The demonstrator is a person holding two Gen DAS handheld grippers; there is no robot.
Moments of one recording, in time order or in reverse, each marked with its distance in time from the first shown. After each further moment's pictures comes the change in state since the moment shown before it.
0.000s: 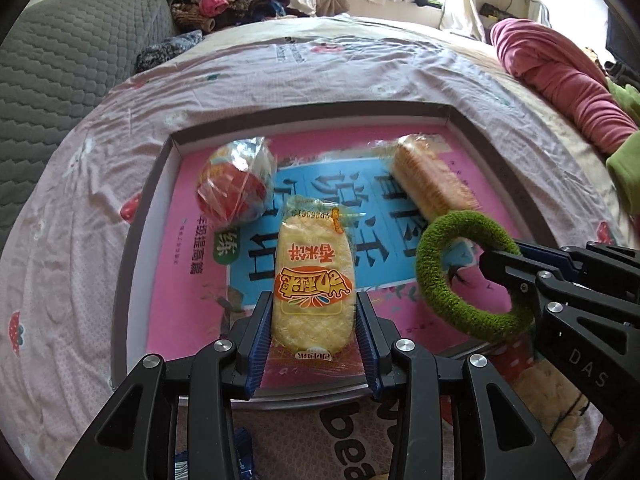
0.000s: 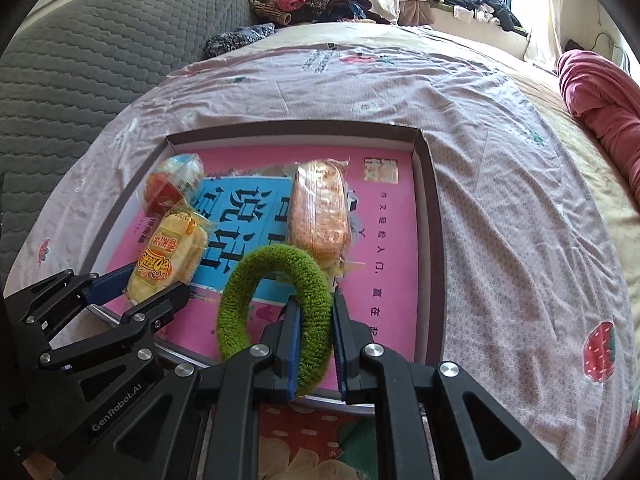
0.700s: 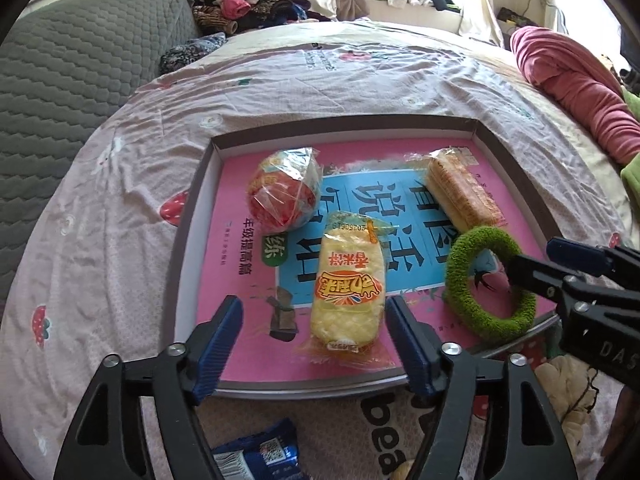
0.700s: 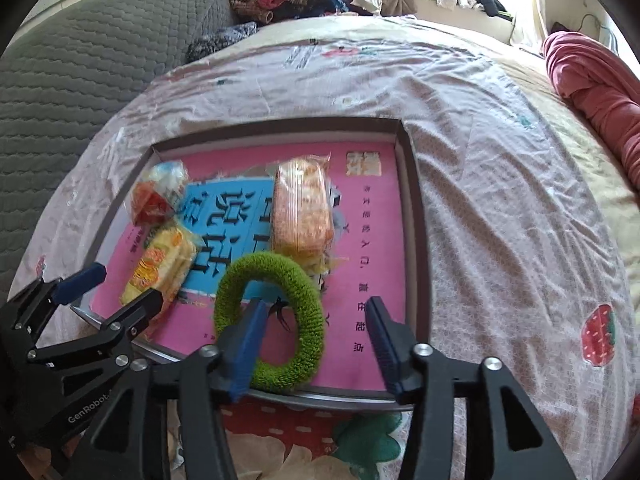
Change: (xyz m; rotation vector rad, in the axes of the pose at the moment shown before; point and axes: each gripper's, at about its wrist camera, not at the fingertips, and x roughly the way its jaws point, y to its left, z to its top) left arm -0.020 0.019 0.003 -0.024 -0.014 0.063; right arm -0.012 -0.010 0.003 0.067 0.002 -0.010
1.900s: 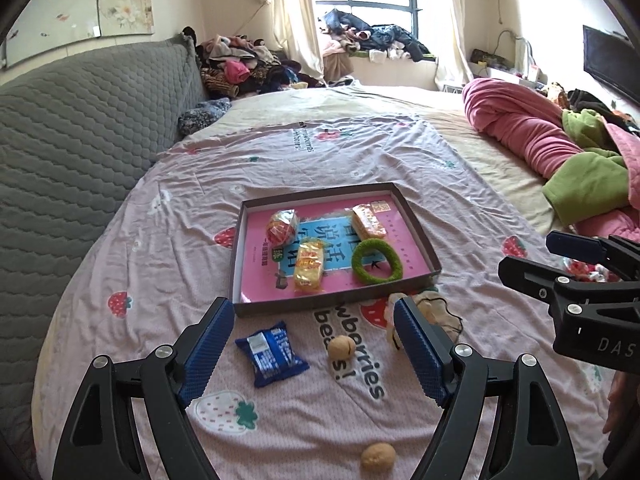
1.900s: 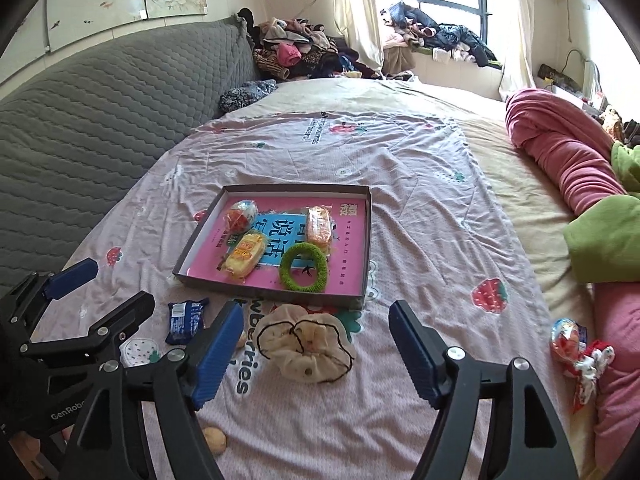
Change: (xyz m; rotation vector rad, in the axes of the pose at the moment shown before) left arm -0.231 -0.020 -0.065 0.021 -0.202 -0.027; right arm -0.214 0.016 -0.070 -0.053 -0.182 -0.010
